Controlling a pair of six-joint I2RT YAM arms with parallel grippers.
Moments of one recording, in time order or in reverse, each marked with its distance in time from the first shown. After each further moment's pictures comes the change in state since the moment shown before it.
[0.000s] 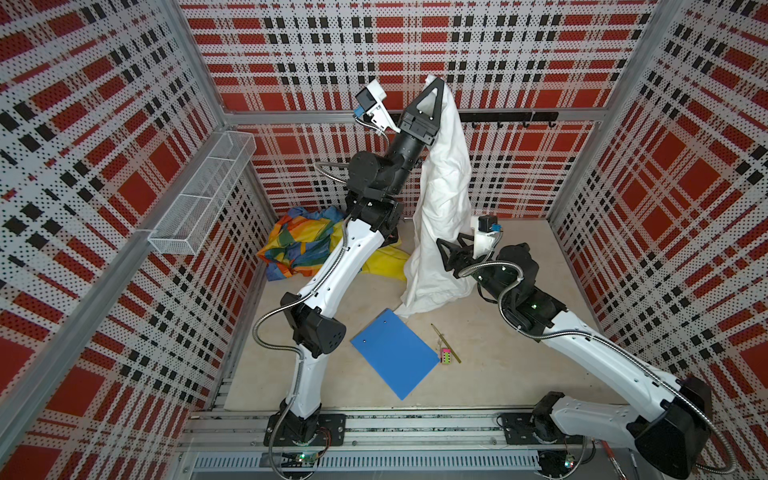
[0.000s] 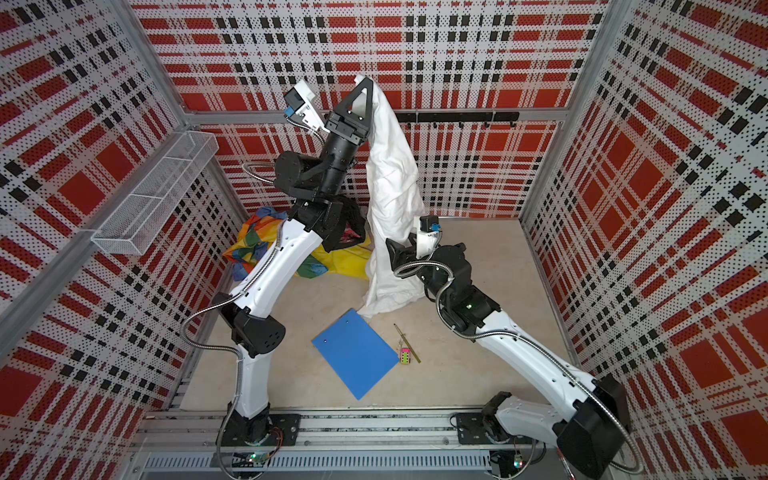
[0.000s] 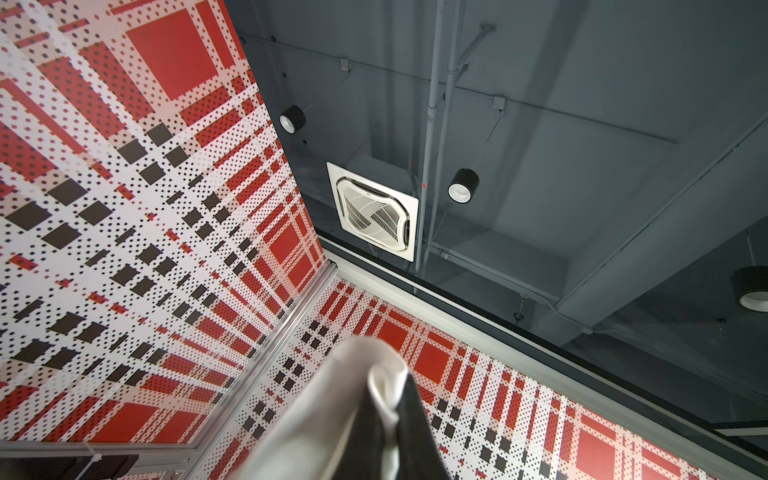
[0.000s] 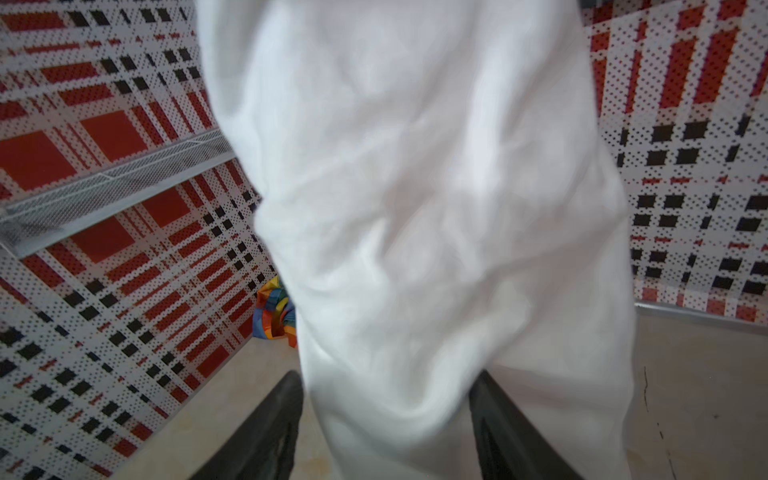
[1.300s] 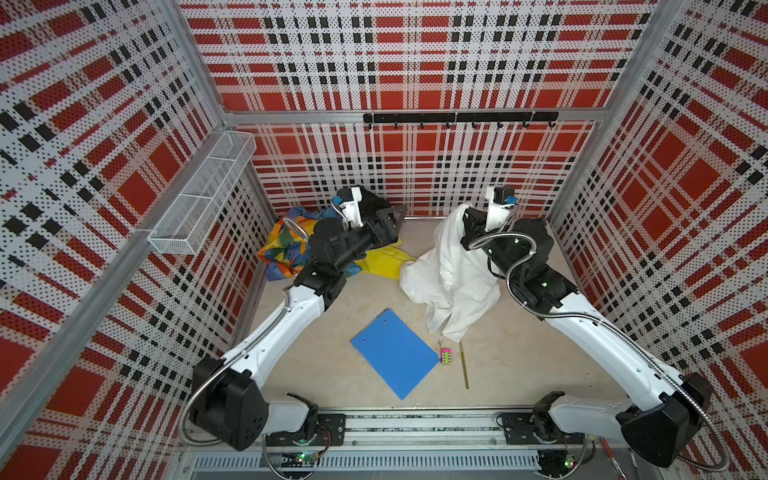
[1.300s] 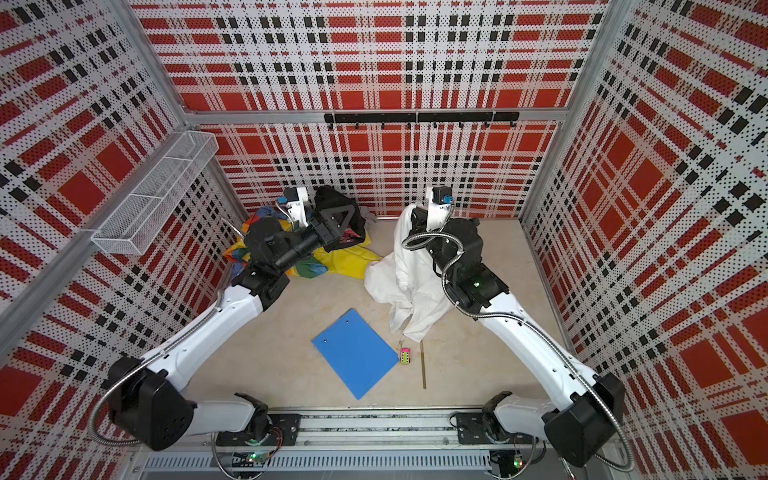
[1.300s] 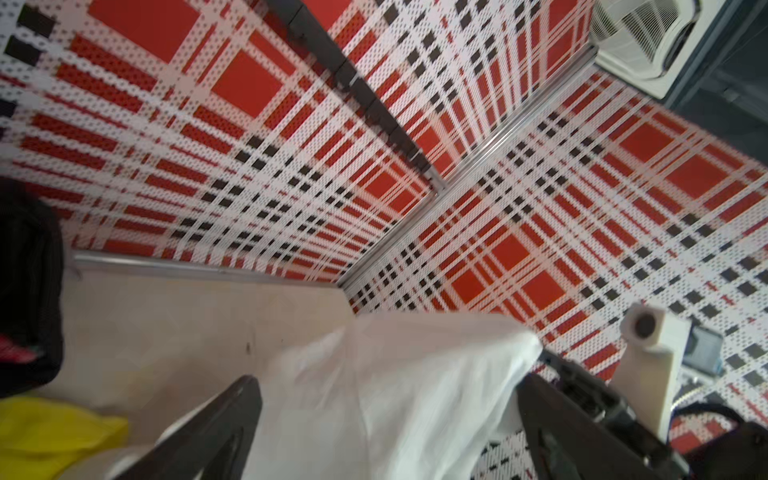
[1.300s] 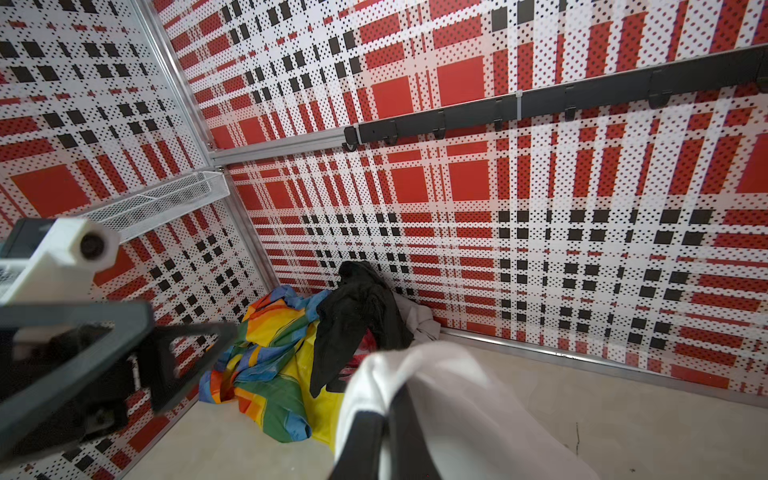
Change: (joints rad) left arm 0.222 -0.798 -1.374 -0.299 0.233 0.253; right arm -0.120 0.055 0.223 -0.095 0.055 -0.076
